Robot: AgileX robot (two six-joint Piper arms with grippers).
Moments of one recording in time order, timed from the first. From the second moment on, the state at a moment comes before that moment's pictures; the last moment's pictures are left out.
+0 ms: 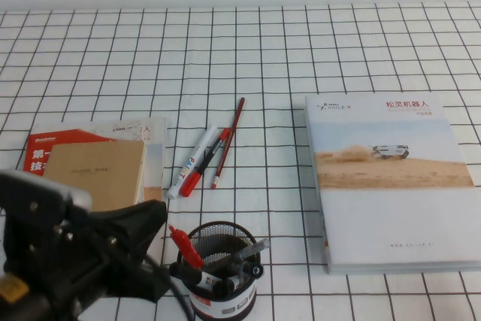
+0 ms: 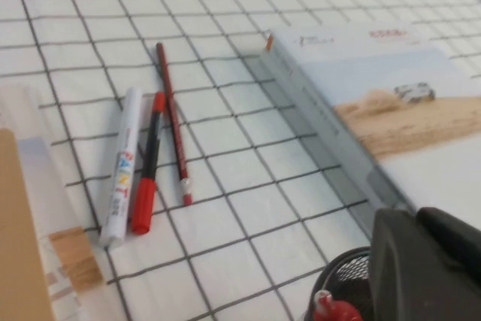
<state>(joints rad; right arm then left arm) 0.12 -0.02 0.03 0.14 0.38 0.03 -0.78 0.89 -0.36 -0.94 -0.12 0.66</state>
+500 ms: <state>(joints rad) 0.12 -0.02 0.03 0.14 0.38 0.03 -0.88 0.83 -0.13 -0.39 -0.53 -0.06</state>
